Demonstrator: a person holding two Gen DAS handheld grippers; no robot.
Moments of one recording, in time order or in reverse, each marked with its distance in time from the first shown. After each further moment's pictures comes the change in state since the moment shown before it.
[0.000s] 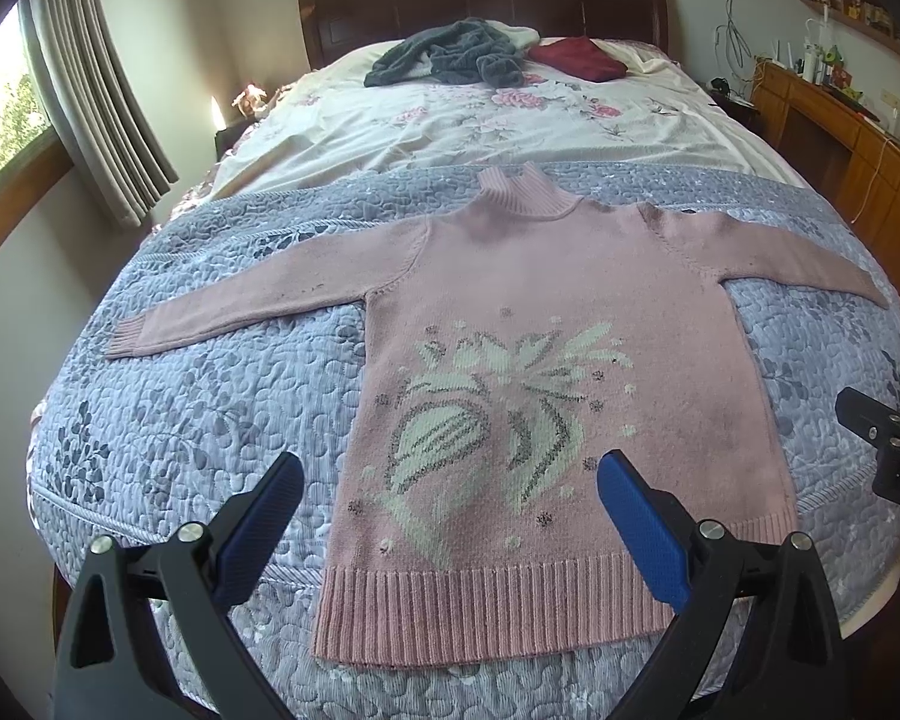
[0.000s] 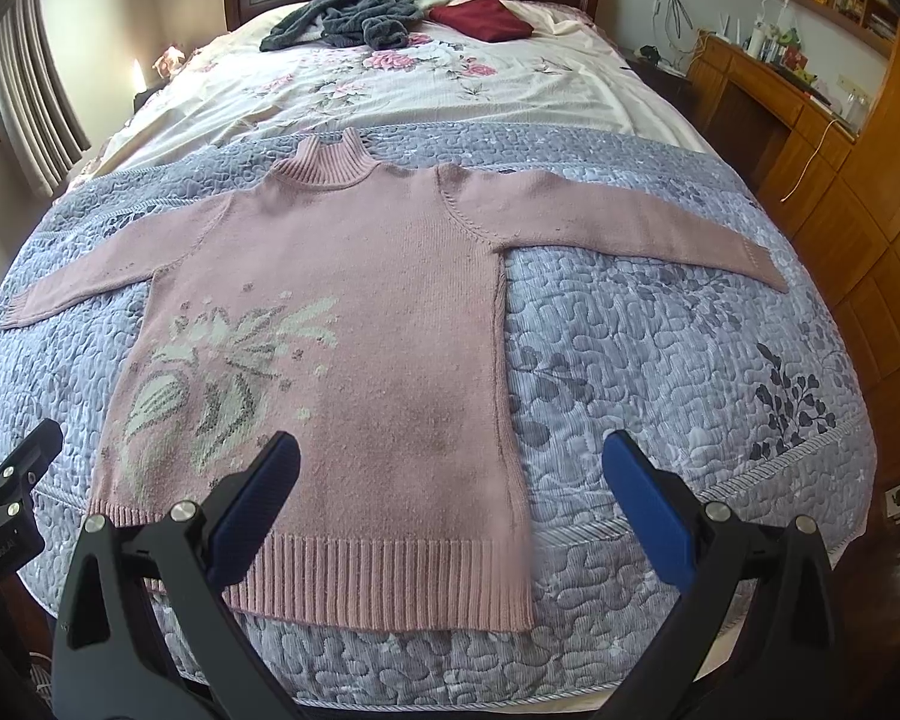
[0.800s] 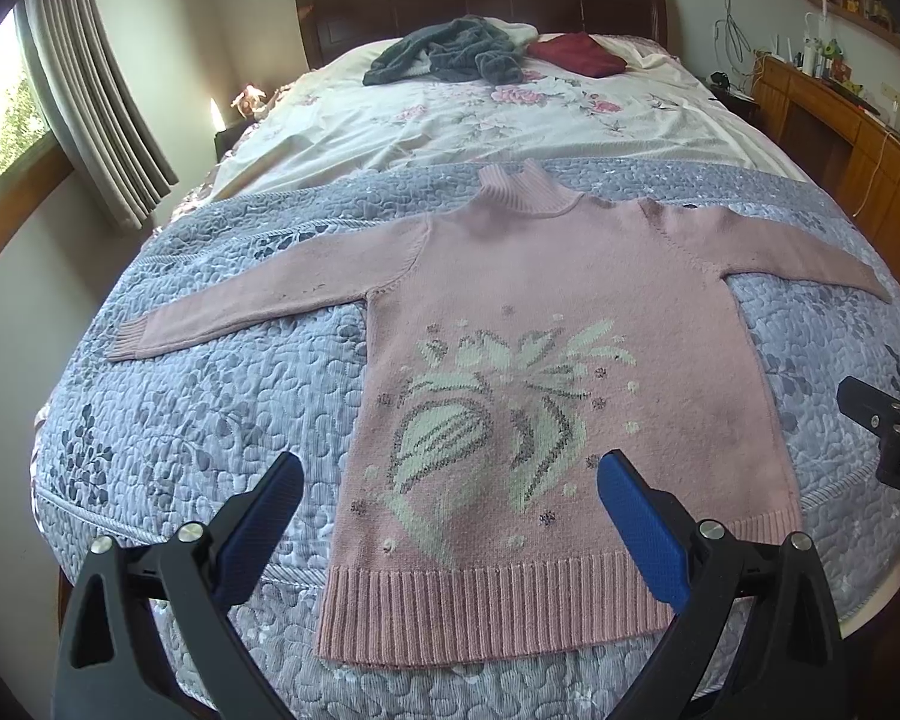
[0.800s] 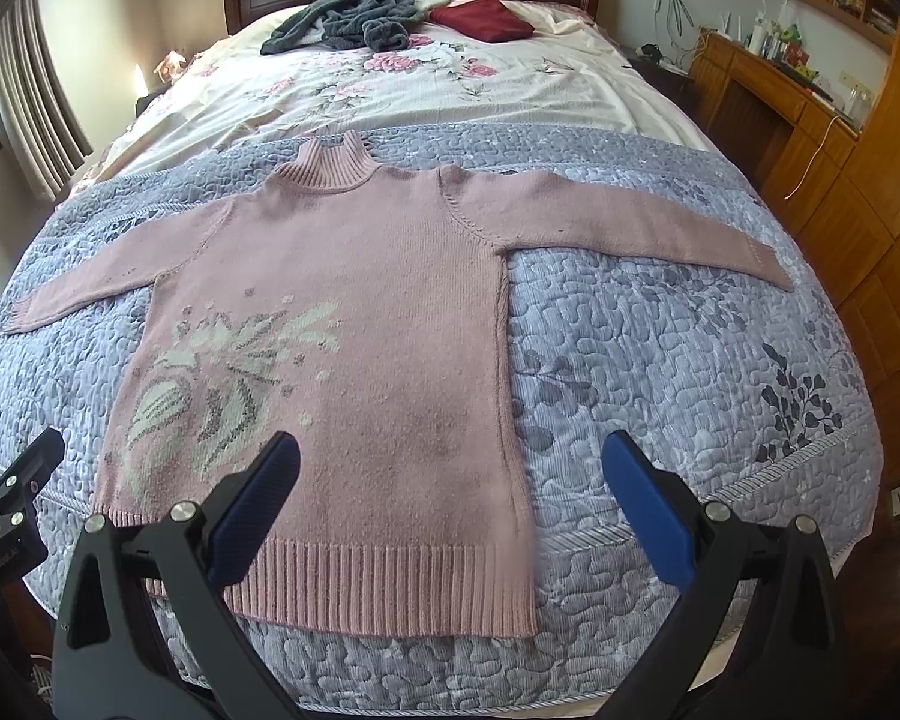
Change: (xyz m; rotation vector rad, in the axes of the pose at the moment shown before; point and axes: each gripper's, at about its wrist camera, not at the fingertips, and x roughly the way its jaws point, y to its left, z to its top) left arm 0.002 -0.001 0.000 0.012 0.006 0.011; right arm -0.001 -0.005 0.000 0.005 -0.003 0.015
